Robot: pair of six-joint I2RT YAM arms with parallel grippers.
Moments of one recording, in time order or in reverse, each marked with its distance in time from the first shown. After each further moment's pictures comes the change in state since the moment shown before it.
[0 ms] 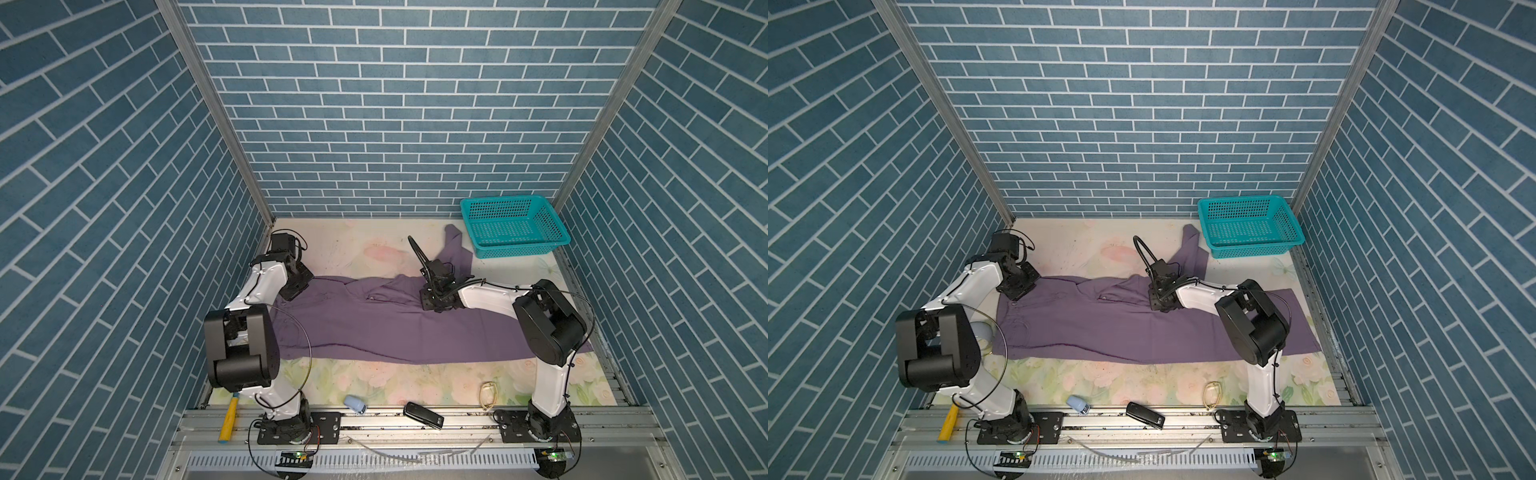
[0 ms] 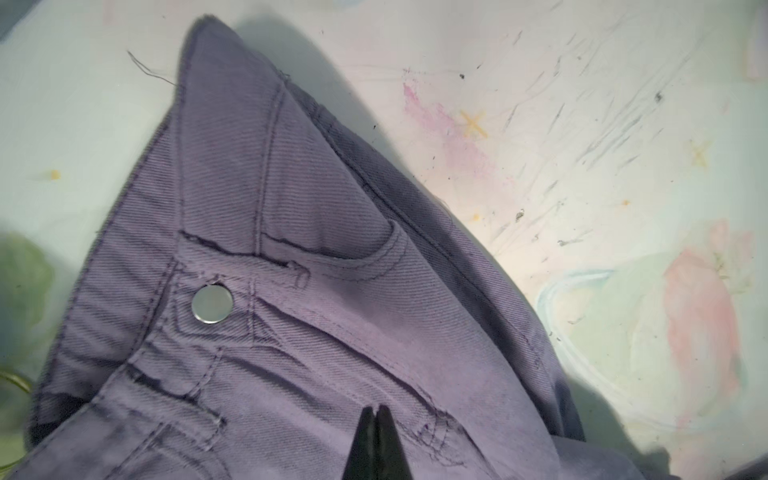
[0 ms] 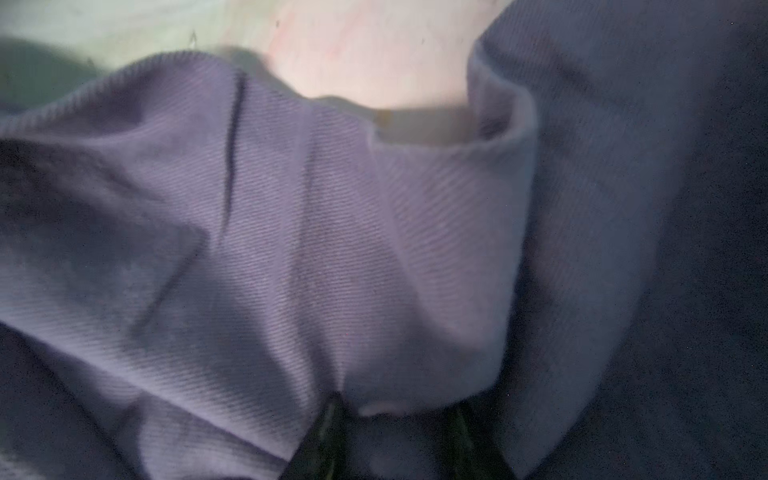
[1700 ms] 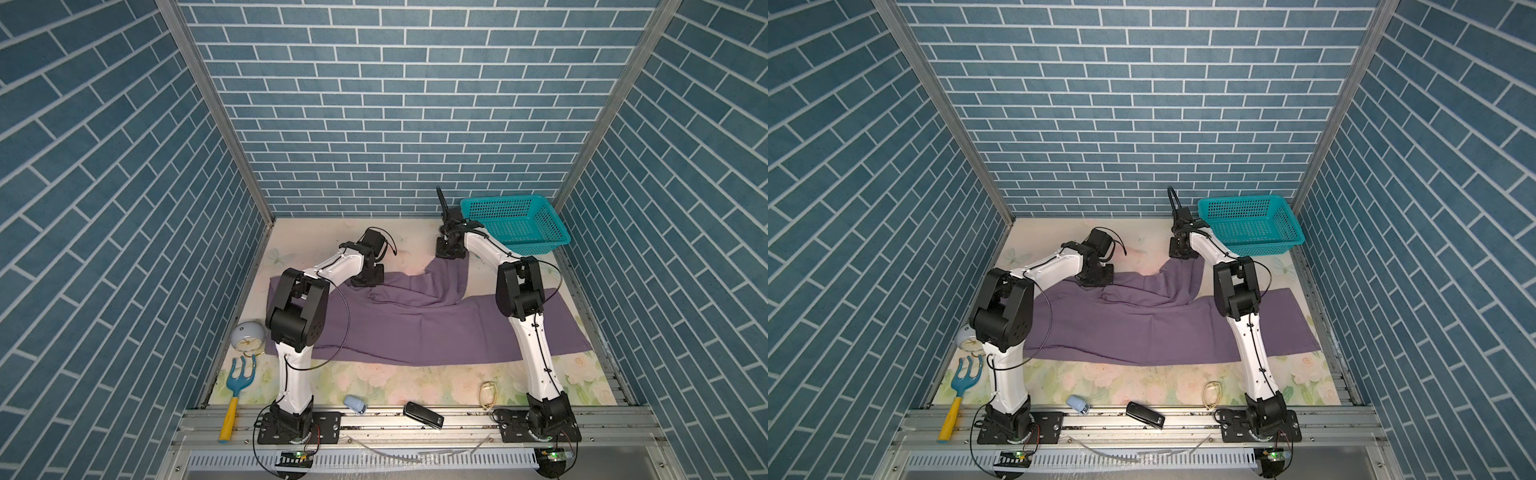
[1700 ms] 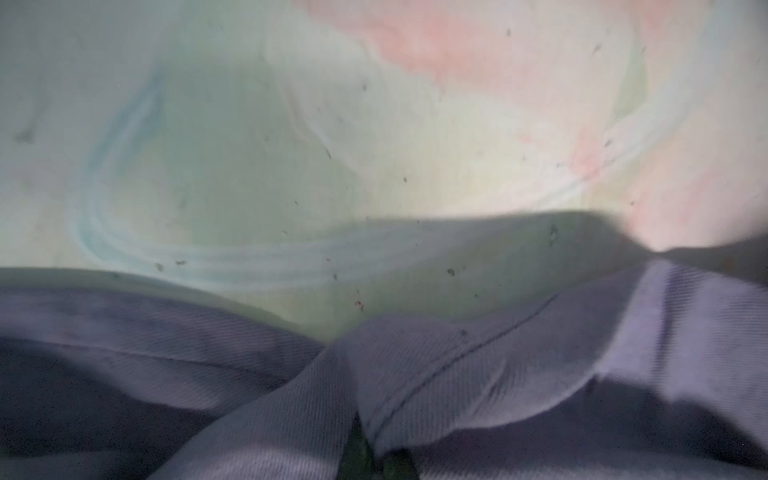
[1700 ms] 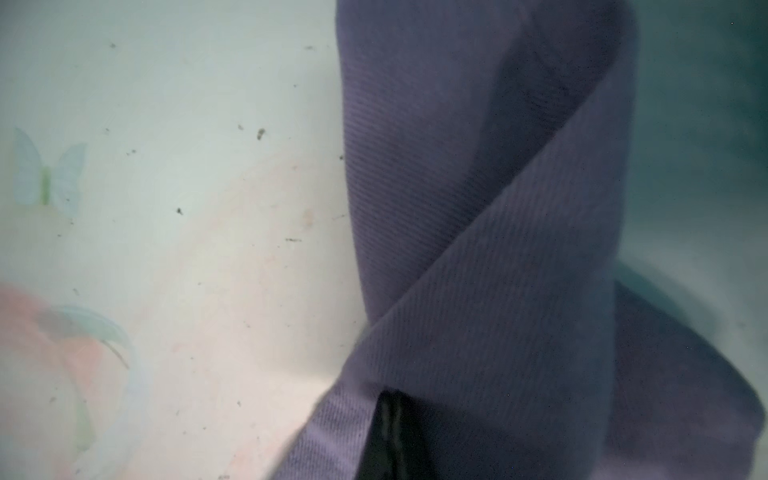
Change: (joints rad) left arm -0.517 0.403 0.347 -0.010 -0.075 0.279; right arm -0.340 0.595 1.043 -0.463 -0.114 -0.026
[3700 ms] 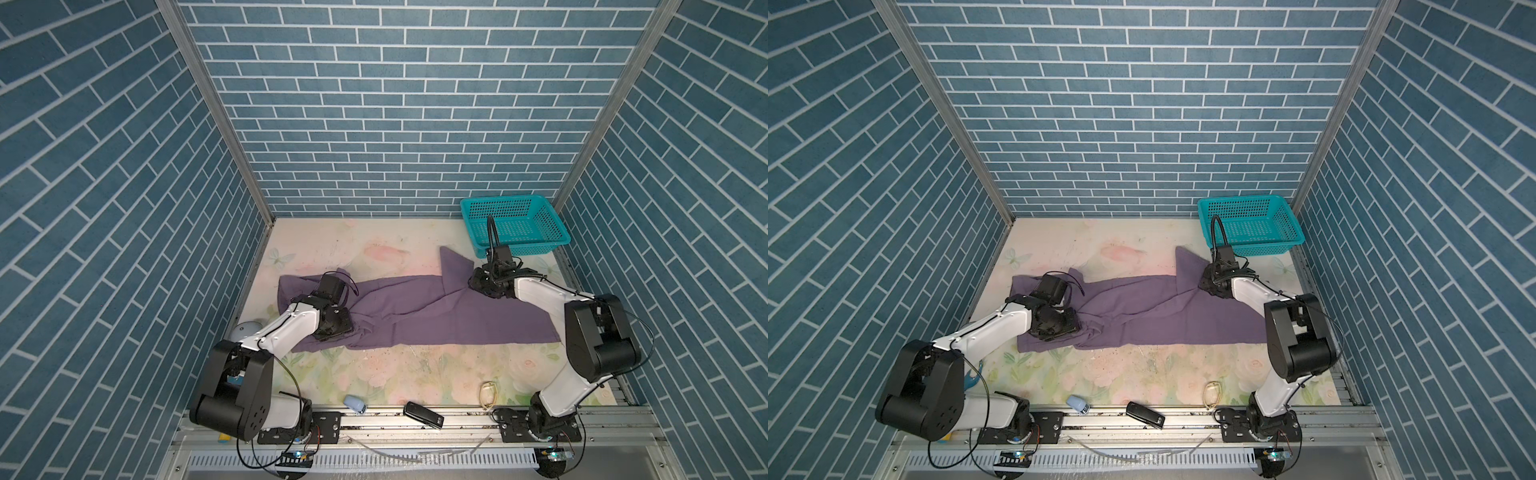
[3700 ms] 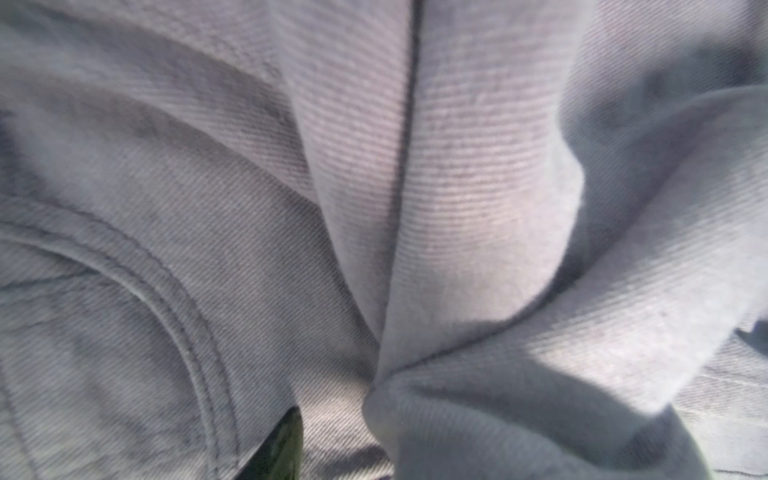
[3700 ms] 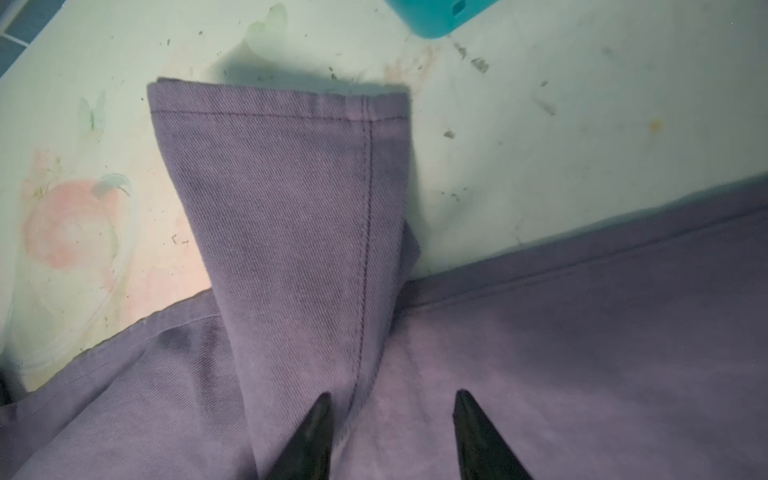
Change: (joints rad) left arm 0.104 -0.624 -0.785 0.090 0.124 -0.177; right arm -0.102 -0.784 -1.196 0.534 -0.068 0.194
